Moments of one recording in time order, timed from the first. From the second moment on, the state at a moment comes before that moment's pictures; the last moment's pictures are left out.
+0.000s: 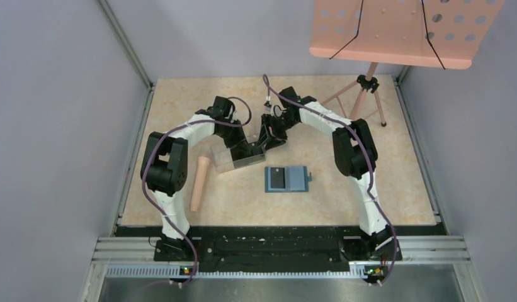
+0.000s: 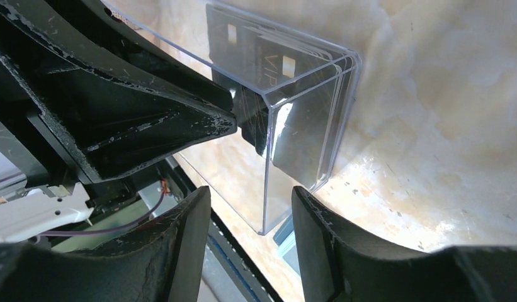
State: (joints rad) left arm -0.30 1.93 1.37 -0.58 0.39 -0.63; right arm 0.51 2.29 1.88 -0.74 -0.76 0.39
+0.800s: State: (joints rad) left arm -0.34 1.97 1.37 -0.58 0.31 -0.63; right arm 0.51 2.26 1.73 -0.64 -0.82 0.45
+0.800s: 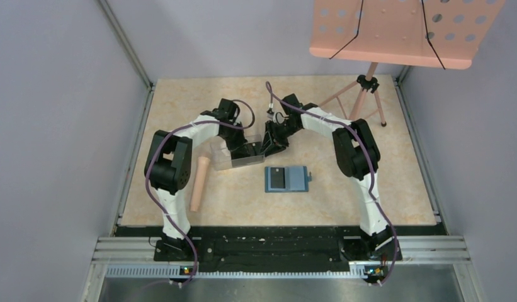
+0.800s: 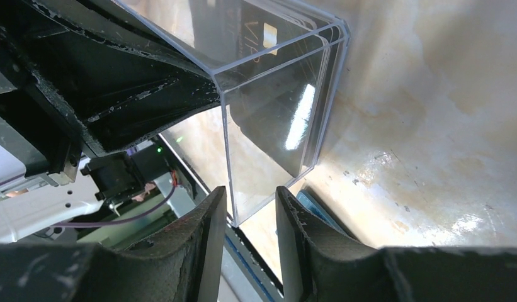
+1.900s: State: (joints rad) left arm -0.47 2.02 1.57 -0.78 0.21 -0.53; right arm 0.51 2.26 1.71 -0.63 -0.84 0.45
